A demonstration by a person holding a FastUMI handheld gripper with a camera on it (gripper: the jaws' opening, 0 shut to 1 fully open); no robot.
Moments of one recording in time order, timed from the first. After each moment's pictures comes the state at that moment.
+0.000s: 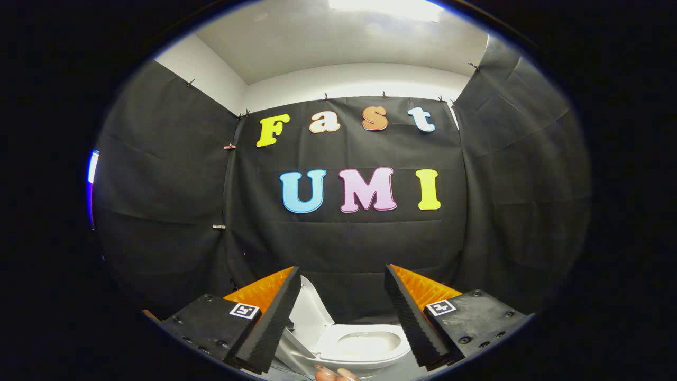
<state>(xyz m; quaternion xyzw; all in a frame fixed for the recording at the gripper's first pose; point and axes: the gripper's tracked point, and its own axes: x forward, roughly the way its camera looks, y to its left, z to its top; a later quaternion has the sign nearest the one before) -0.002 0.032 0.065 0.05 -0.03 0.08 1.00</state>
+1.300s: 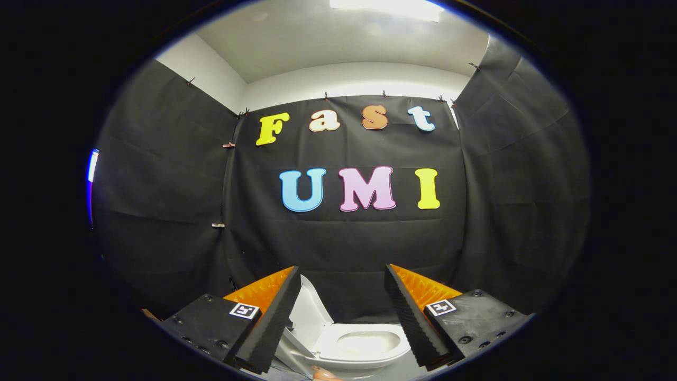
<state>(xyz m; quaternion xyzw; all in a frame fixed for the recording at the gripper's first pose) -0.003 0.032 0.060 0.05 -0.02 0.07 1.00</state>
